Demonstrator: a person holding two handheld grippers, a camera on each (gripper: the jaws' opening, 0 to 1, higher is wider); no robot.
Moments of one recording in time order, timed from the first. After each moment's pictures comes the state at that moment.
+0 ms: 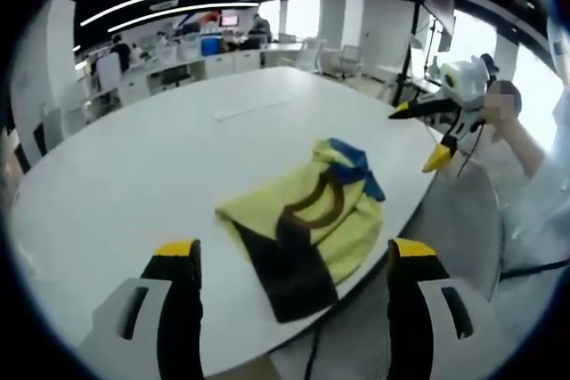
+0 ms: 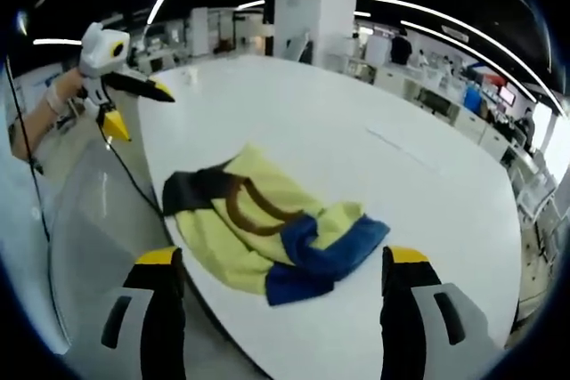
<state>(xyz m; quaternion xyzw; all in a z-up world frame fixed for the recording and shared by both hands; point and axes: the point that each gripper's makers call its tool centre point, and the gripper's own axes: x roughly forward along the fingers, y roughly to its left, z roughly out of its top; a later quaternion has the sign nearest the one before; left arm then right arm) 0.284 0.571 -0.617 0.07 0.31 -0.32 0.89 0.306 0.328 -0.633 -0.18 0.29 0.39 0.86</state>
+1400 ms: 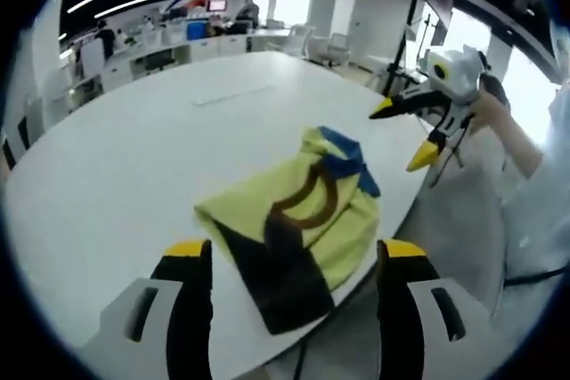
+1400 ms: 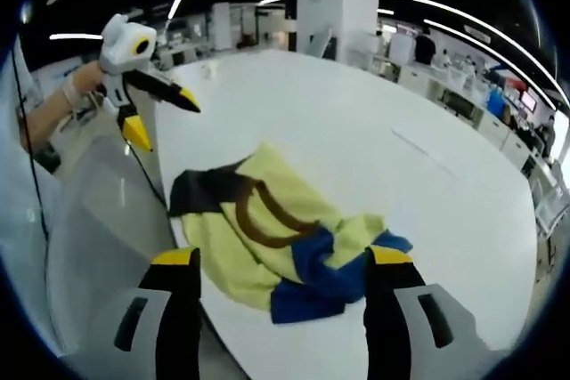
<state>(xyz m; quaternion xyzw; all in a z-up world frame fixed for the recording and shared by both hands) 0.298 0.547 -0.638 0.06 0.35 -0.35 0.87 0.319 0.354 -0.649 -0.18 0.30 0.44 0.82</state>
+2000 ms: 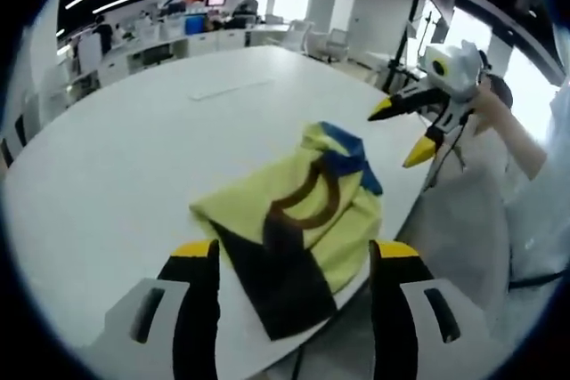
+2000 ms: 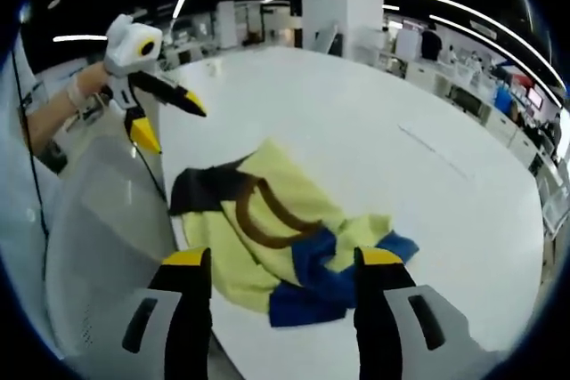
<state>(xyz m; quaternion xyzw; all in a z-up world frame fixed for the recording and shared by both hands) 0.305 0.542 -0.648 0.06 0.36 -0.35 0.86 0.327 0.357 -0.654 -0.17 0.31 0.46 0.82</state>
